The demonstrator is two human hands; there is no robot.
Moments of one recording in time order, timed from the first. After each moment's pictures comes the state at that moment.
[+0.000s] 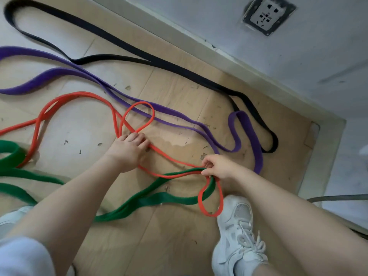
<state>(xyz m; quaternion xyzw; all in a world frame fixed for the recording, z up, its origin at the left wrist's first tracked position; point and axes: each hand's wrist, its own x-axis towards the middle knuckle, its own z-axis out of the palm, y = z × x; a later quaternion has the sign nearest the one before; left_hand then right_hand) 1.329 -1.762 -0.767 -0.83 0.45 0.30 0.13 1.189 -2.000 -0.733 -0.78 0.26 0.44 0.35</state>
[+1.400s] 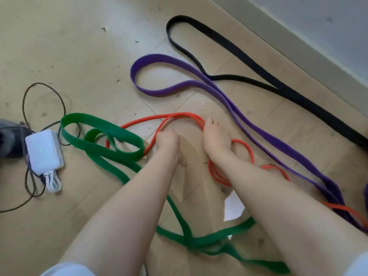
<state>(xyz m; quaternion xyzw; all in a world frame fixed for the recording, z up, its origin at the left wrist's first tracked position) 1.434 -1.634 -0.777 -0.59 -0.53 0.18 -0.58 1.427 -1.744 -0.793 -0.96 0.08 0.22 0.12</state>
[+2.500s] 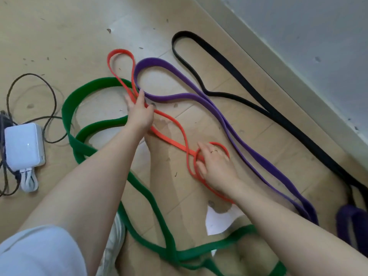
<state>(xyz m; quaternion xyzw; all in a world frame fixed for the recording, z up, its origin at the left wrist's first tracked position) 1.507 -1.574 -0.772 -0.86 -0.26 0.13 -0.42 1.394 -1.776 -0.771 -0.94 -0.06 0.27 0.18</state>
